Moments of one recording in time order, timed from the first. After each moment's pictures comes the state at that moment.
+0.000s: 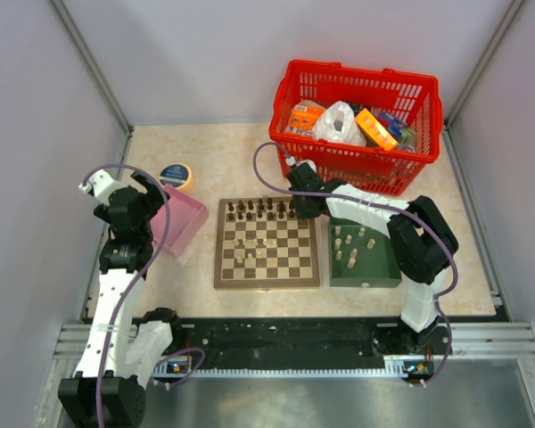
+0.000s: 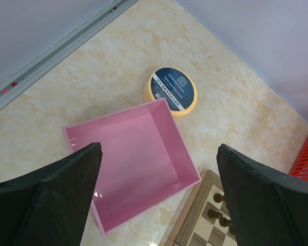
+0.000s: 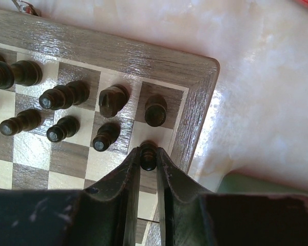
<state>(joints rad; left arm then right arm) 0.04 0.81 0.76 -0.27 -0.37 -0.57 0.69 1.87 1.31 -0.43 0.24 0.39</state>
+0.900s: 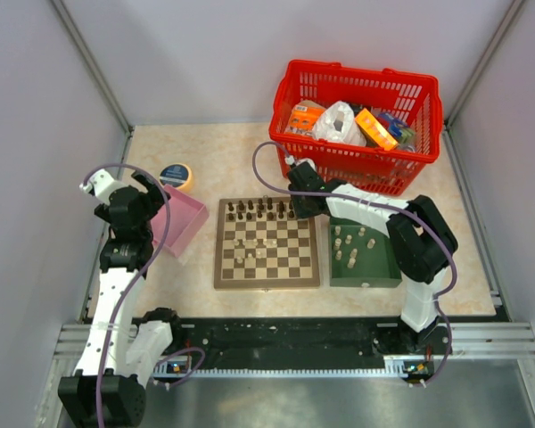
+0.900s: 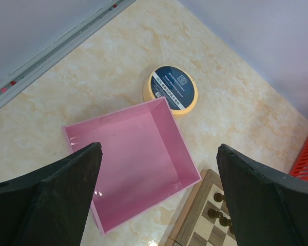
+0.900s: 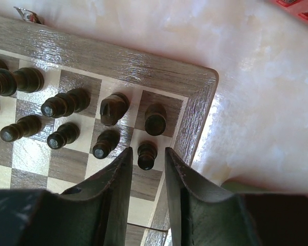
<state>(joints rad) 0.04 0.82 0.76 -0.27 -0.37 -0.57 0.69 1.87 1.31 -0.40 0.24 0.36</state>
